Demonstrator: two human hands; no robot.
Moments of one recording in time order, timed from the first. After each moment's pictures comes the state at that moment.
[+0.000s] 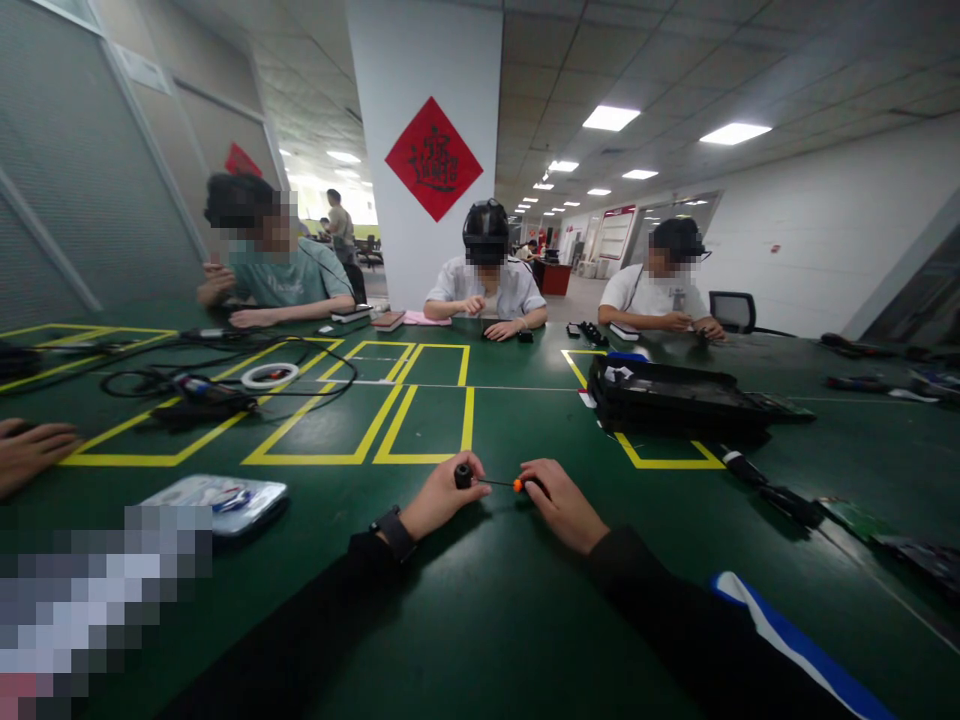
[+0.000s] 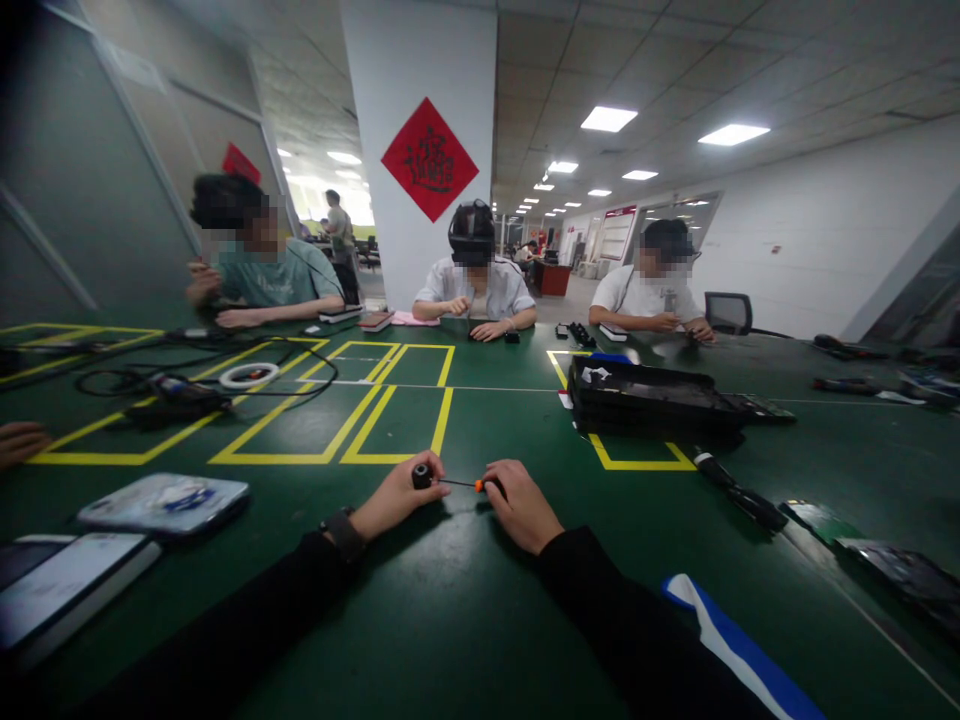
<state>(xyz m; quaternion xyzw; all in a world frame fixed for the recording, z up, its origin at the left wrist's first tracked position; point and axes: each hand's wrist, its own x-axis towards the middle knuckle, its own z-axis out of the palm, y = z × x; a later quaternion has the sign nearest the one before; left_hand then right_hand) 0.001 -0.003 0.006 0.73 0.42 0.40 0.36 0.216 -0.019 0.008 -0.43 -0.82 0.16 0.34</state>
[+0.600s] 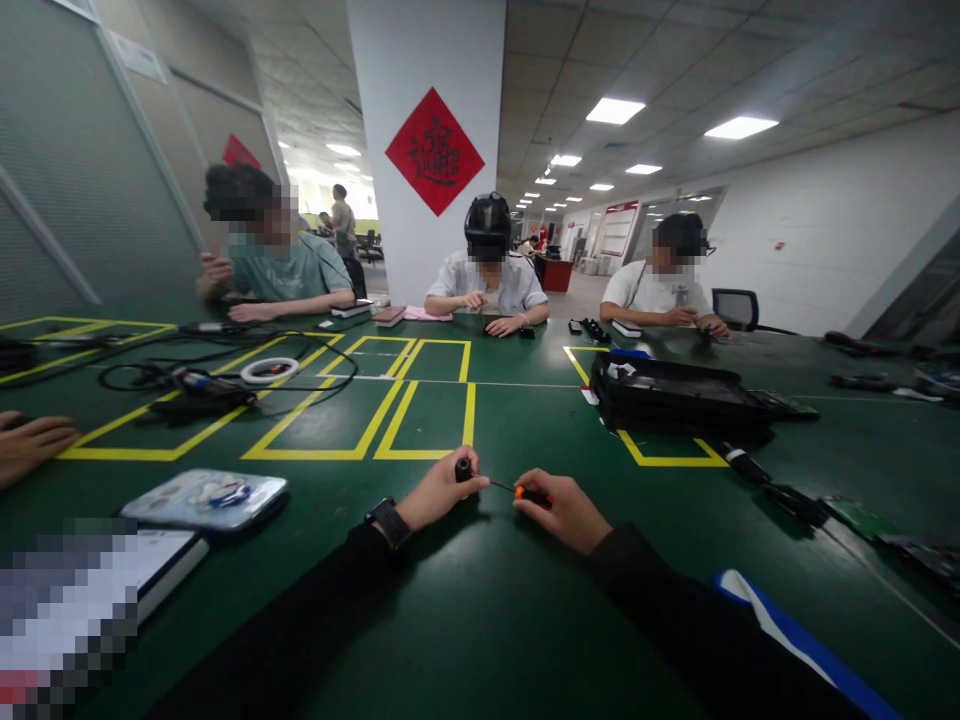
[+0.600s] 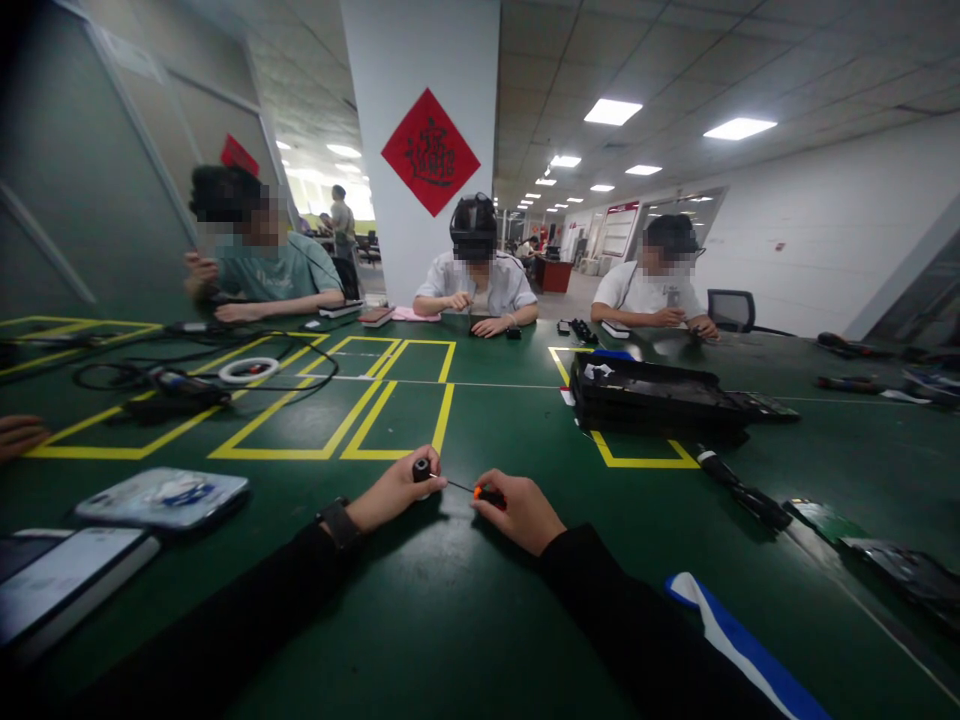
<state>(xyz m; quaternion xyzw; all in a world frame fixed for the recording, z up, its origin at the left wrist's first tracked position) -0.005 0.002 0.003 0.72 0.39 0.40 0.41 0.216 -0.027 0.010 -0.43 -0.84 0.18 0.28</state>
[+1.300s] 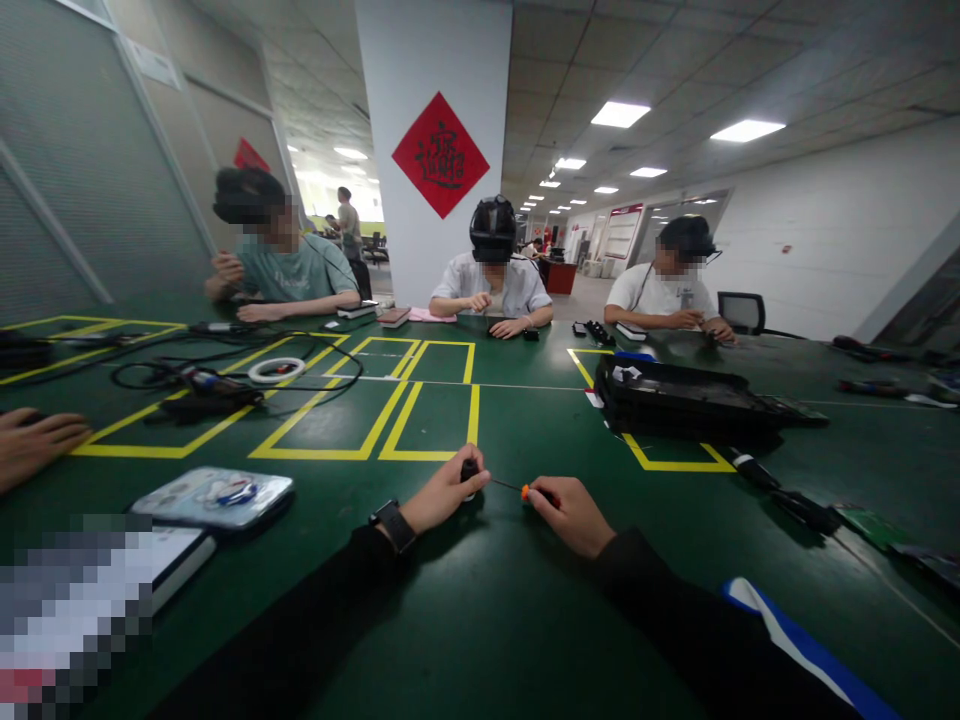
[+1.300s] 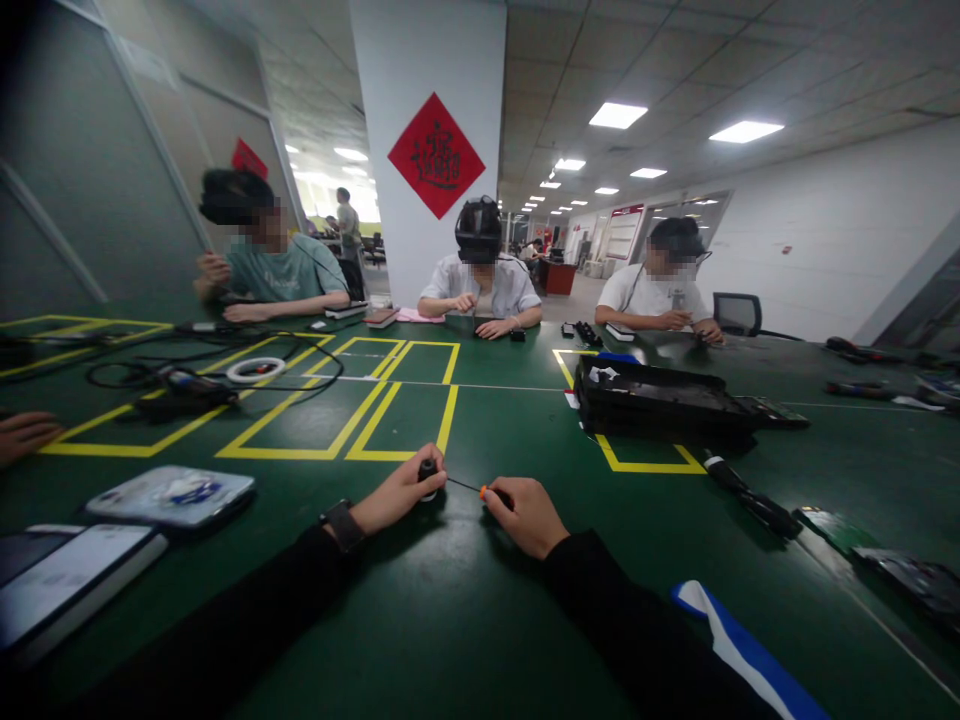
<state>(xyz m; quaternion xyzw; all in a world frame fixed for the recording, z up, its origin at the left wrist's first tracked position) -0.008 -0.001 0.006 0.73 0.37 0.39 0.43 0.213 -0.026 0.014 -0.44 -0.83 0.18 0.29</state>
